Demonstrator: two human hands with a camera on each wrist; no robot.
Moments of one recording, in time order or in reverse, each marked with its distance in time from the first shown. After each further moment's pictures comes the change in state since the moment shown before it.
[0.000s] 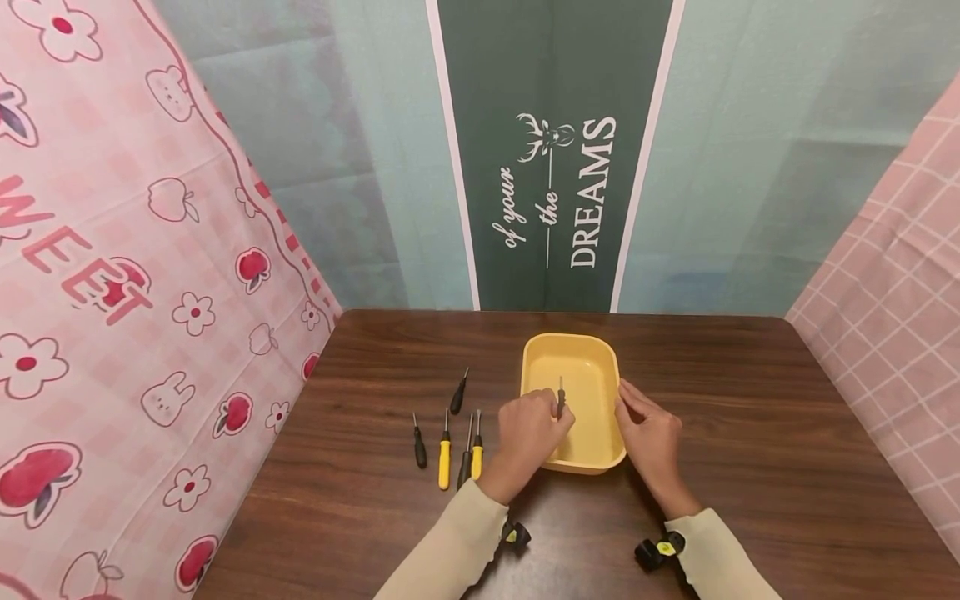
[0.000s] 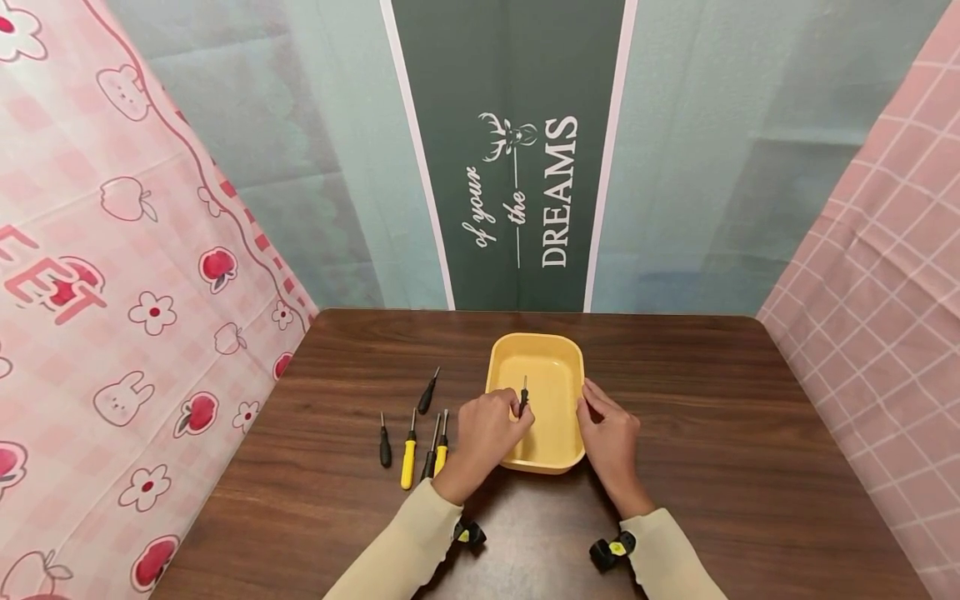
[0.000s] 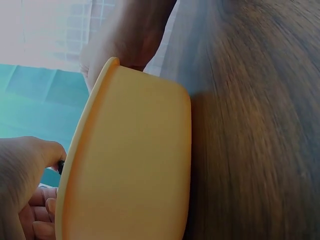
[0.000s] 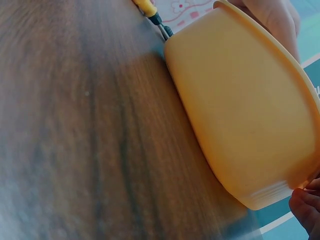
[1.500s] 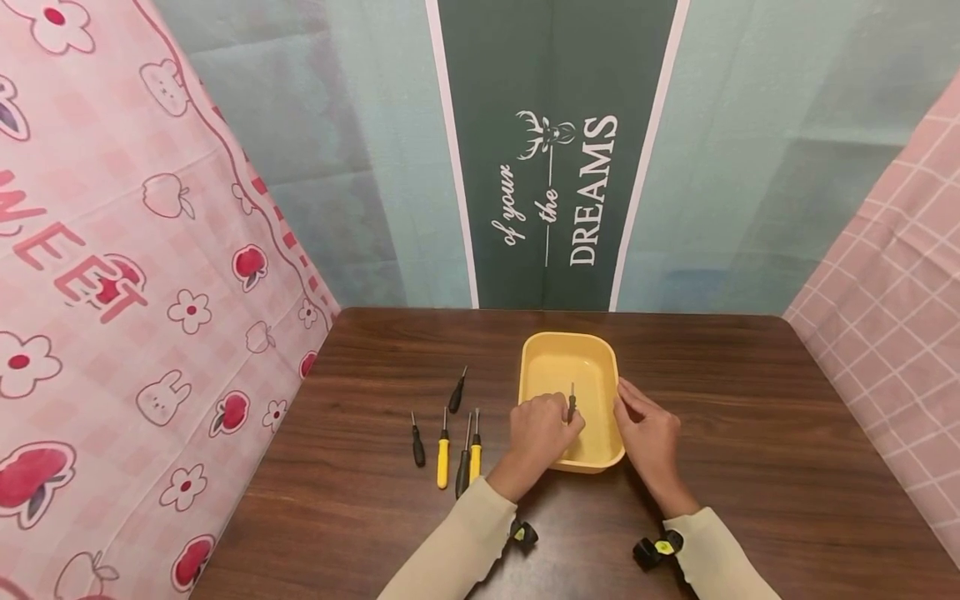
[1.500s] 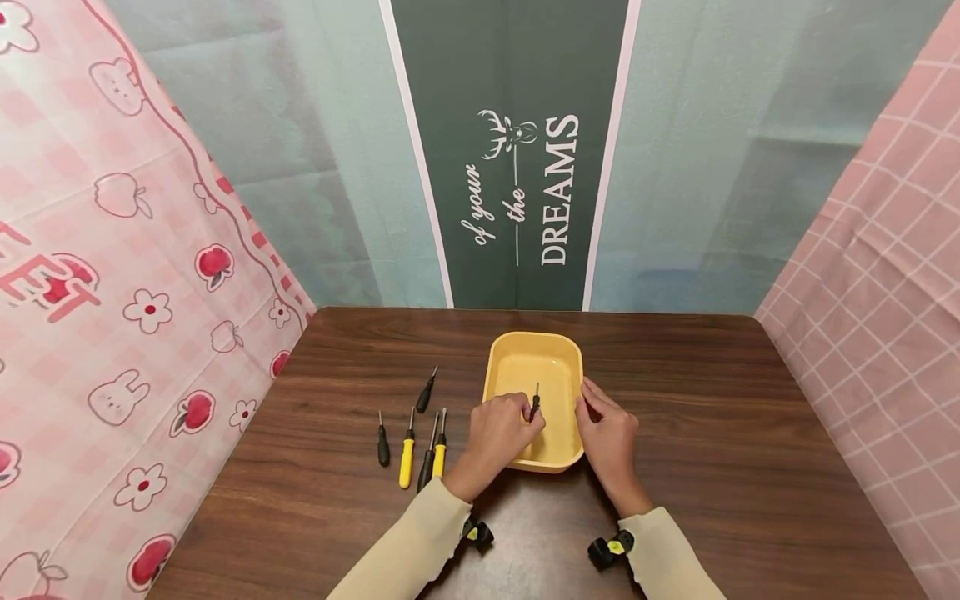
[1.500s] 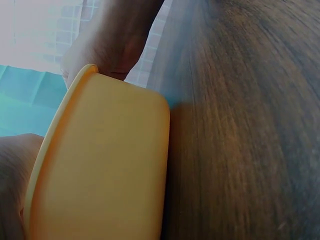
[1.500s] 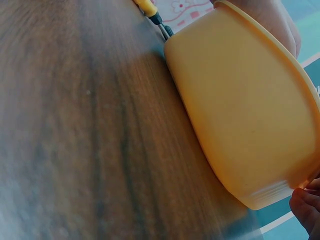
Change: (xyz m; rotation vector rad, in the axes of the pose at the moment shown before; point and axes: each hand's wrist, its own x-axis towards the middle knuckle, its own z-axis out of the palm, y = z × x) left_hand 0.001 0.010 0.014 -0.047 -0.130 0.000; right_hand 0.003 -0.005 0.000 0.024 0.005 -0.027
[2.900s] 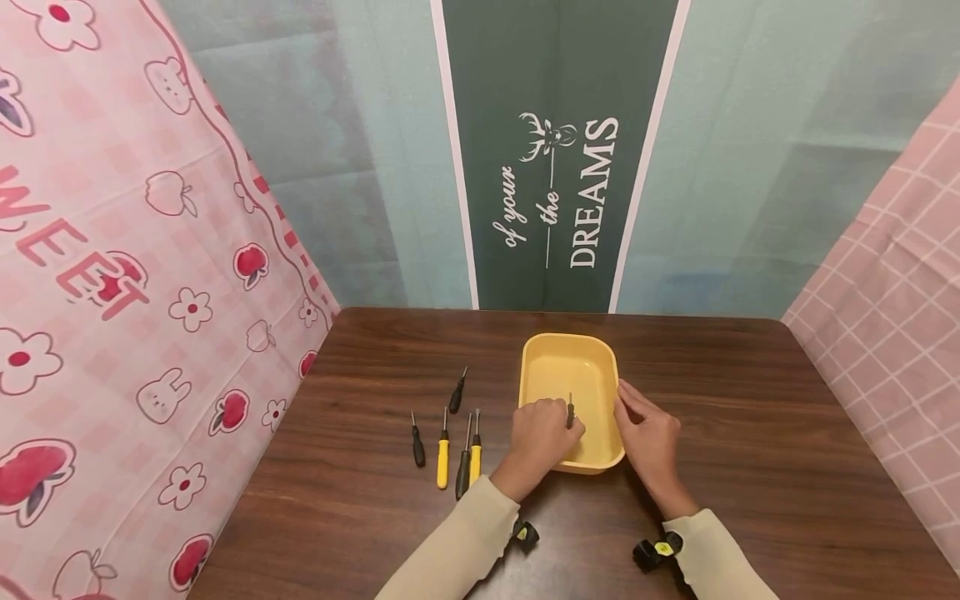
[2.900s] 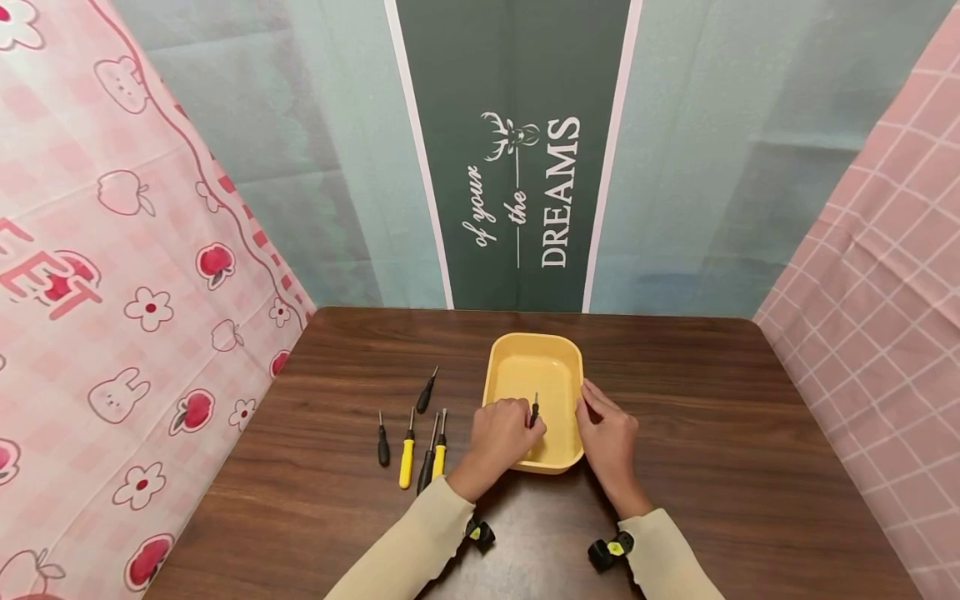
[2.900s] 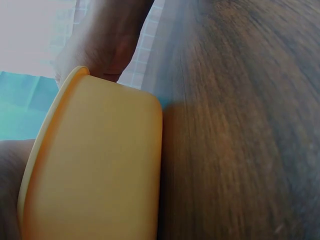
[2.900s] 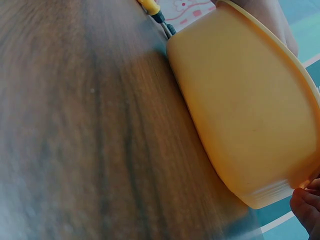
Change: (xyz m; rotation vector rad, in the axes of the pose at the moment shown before) left_hand 0.000 0.003 0.002 0.085 -0.117 -0.009; right_hand -0.001 0.002 0.000 -0.025 0.002 -0.008
